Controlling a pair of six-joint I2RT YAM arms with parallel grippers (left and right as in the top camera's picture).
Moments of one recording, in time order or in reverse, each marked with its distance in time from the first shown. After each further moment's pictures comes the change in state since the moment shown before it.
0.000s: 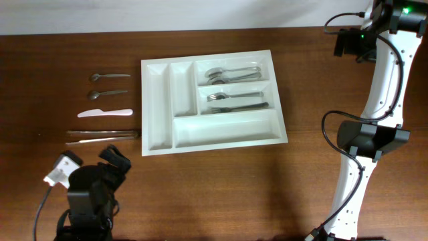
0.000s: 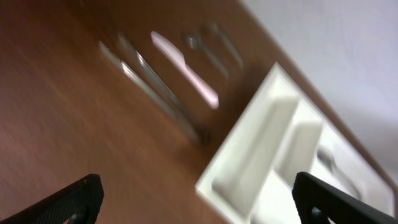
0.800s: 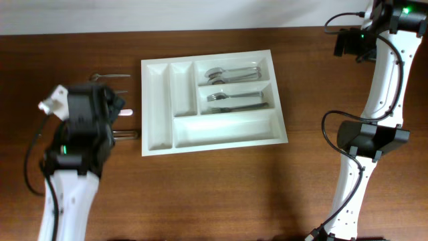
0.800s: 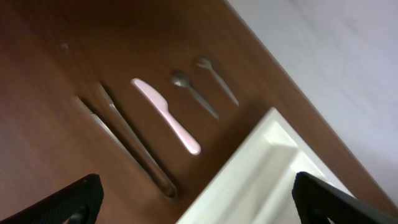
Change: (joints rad) left arm 0.003 0.662 0.501 0.017 -0.110 -0.035; right arm 0.000 0.000 0.000 0.000 0.000 0.000
